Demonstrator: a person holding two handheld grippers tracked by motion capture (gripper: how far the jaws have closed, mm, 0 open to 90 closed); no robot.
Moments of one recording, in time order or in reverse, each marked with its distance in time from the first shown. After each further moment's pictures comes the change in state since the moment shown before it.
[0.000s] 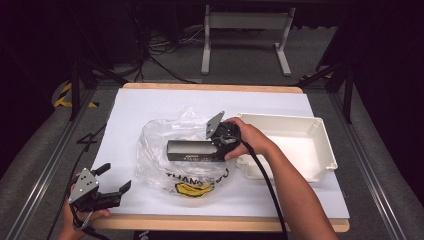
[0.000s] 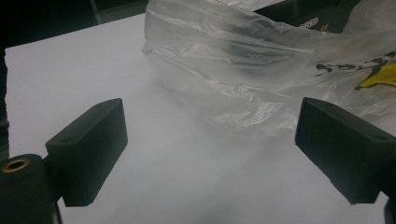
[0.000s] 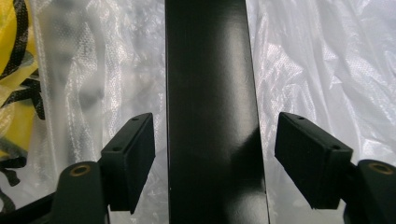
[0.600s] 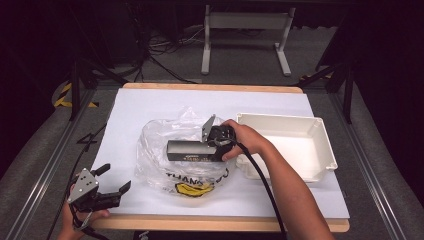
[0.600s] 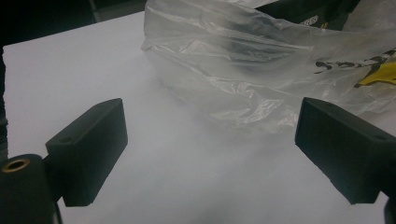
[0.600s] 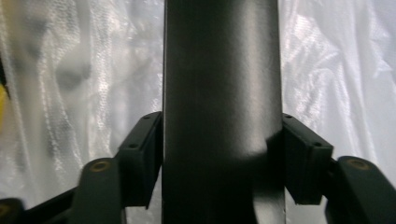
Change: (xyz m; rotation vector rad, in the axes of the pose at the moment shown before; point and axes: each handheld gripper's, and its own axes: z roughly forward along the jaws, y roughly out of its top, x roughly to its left) left arm 0.001 -0.001 0.000 0.004 -0.006 -0.002; right arm -0.002 0.004 0.020 0.108 0.046 -0.030
